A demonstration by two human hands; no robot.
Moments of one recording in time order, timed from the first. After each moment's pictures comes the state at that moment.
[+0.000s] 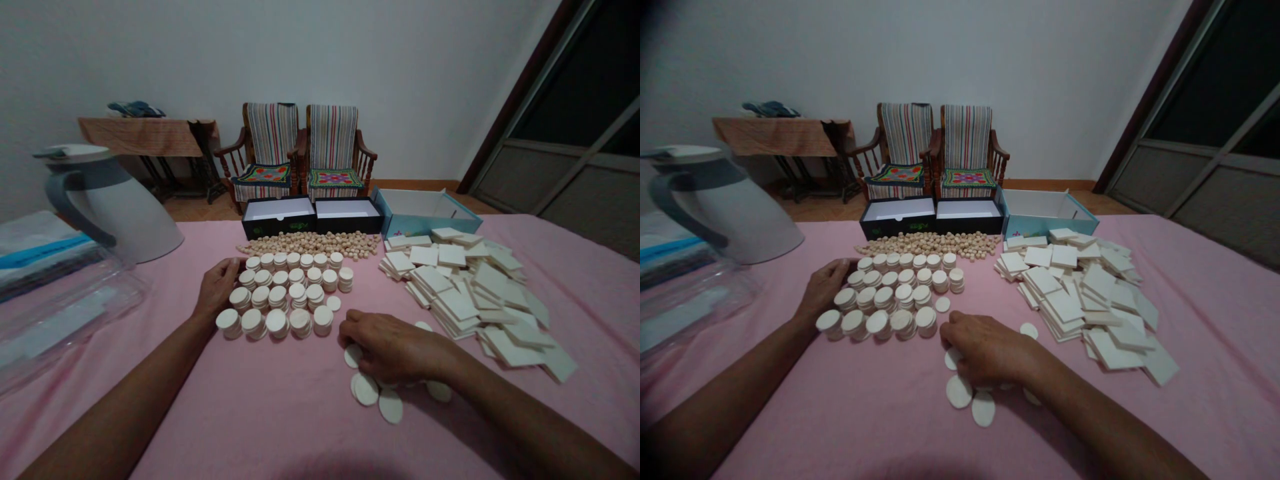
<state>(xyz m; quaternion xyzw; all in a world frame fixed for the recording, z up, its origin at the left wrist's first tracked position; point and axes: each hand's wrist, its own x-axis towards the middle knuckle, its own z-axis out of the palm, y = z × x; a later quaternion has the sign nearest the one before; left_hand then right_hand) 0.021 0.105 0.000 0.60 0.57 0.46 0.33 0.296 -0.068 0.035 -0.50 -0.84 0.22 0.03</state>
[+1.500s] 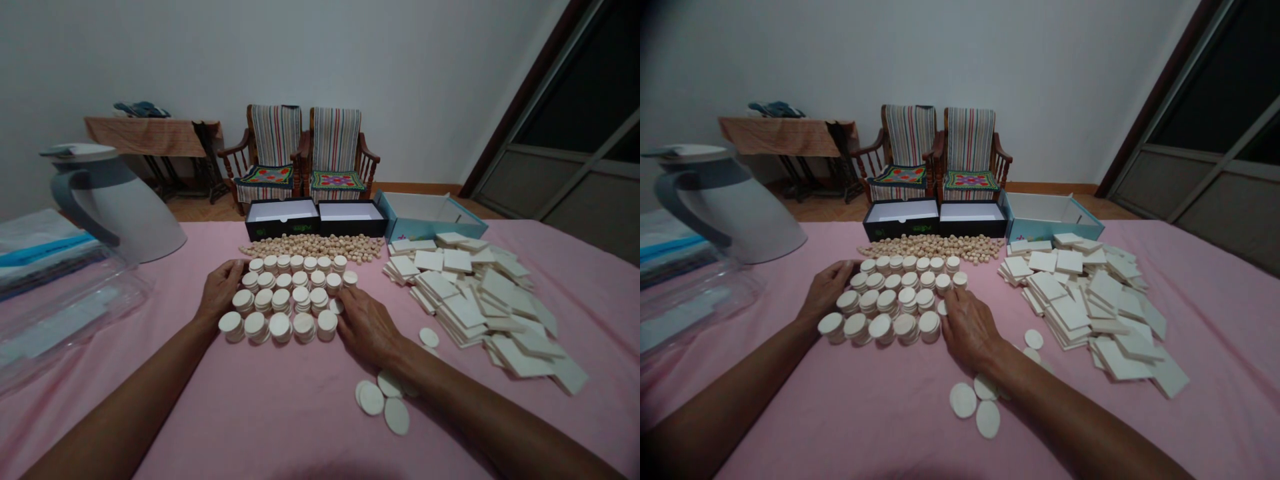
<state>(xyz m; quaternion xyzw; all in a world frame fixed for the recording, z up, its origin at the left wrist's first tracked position) 0.016 0.110 -0.007 0.62 0.55 0.45 0.32 0.266 -0.037 0.005 -0.65 -0.74 0.07 0.17</state>
